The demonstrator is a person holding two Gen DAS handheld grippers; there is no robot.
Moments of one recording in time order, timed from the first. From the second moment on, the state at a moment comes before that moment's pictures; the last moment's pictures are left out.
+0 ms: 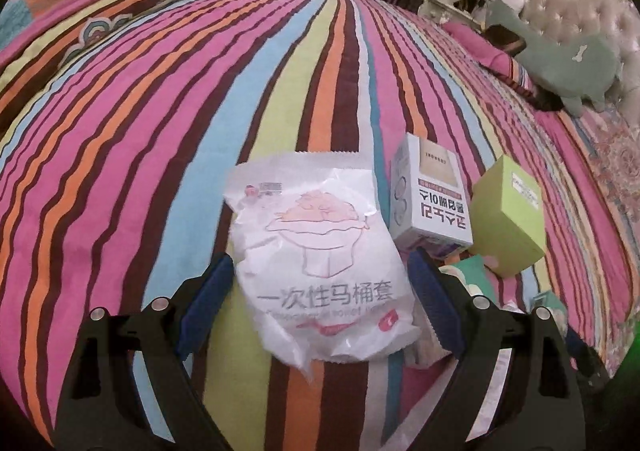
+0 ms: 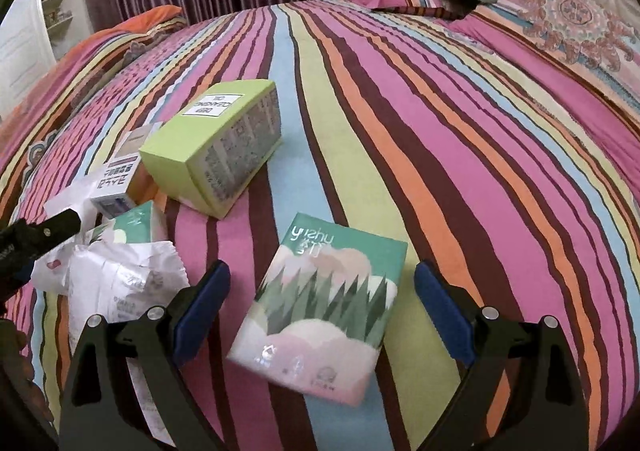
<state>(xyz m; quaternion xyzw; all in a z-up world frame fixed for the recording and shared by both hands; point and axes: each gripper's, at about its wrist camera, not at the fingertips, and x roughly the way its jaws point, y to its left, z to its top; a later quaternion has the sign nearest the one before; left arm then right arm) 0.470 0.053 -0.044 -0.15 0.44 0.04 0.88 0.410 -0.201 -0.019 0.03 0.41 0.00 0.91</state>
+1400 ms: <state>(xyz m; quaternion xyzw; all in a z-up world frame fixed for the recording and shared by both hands) 0.321 0.085 -0.029 -0.11 0.43 0.03 0.89 0.302 -0.234 -0.003 0.07 0.41 0.02 0.91</state>
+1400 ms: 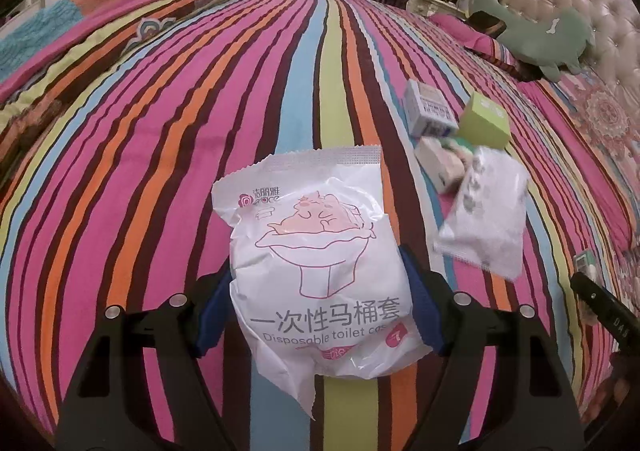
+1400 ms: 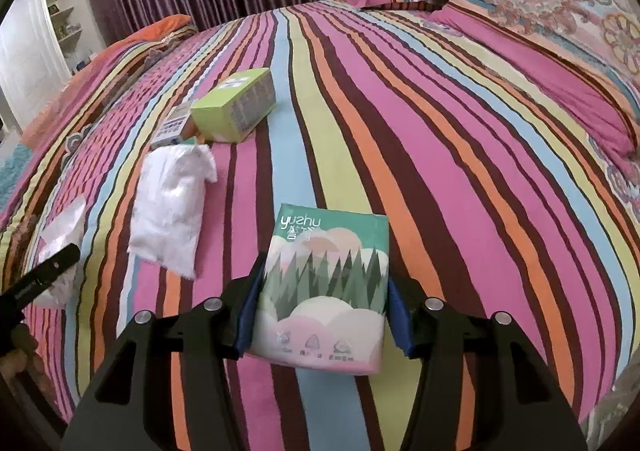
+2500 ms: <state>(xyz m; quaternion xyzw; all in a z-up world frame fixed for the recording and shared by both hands) 0.131 0.053 -0.022 -0.04 0.42 -0.02 0.90 0.137 -0.231 -0.005 0.11 0.42 0.08 0.90</state>
